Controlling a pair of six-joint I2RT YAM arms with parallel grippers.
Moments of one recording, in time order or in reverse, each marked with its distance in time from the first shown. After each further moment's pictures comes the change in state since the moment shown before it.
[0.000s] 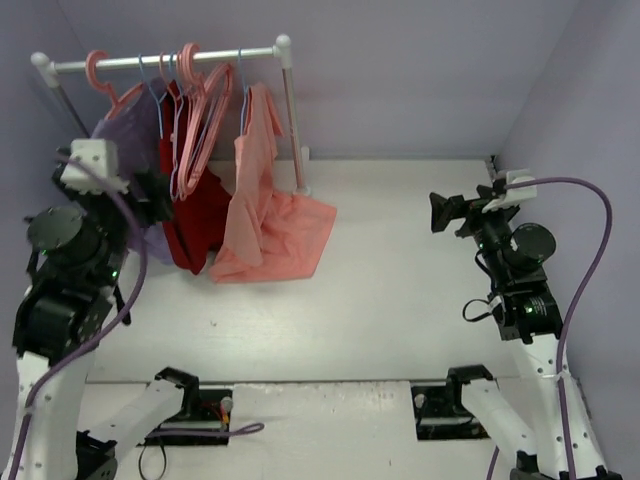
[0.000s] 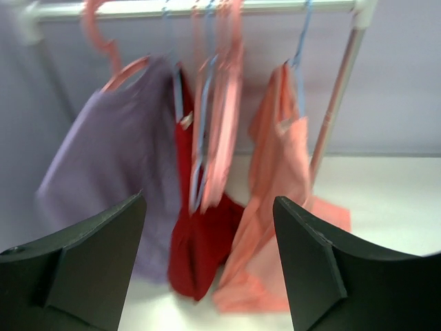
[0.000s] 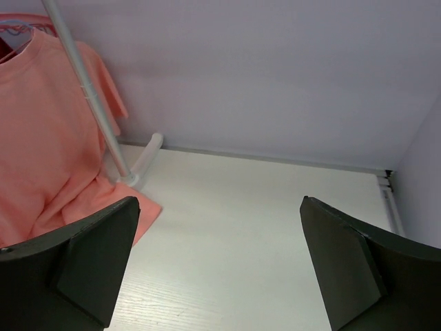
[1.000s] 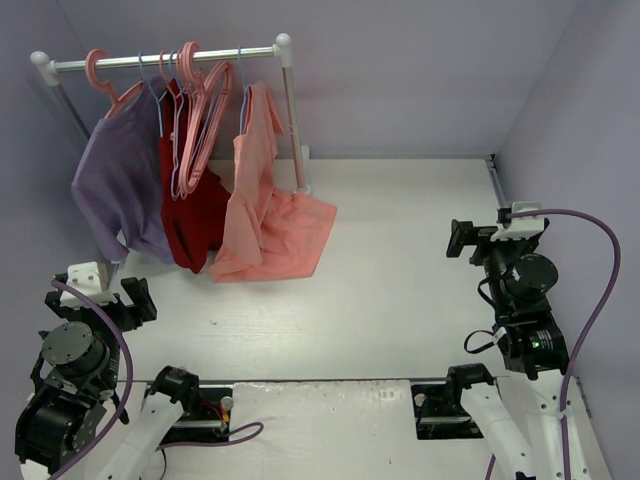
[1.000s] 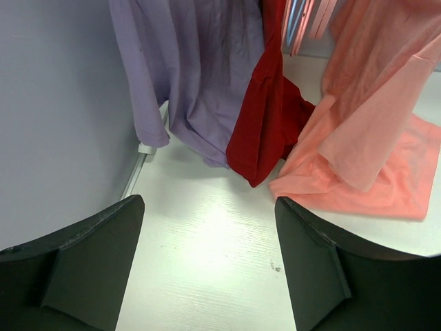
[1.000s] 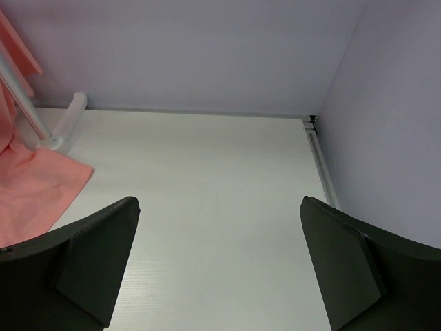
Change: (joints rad) left arm 0.001 -0.586 -0.489 -0.302 -0.221 -0.069; right arm 0.010 -0.183 -0.091 -0.194 0.227 -0.104
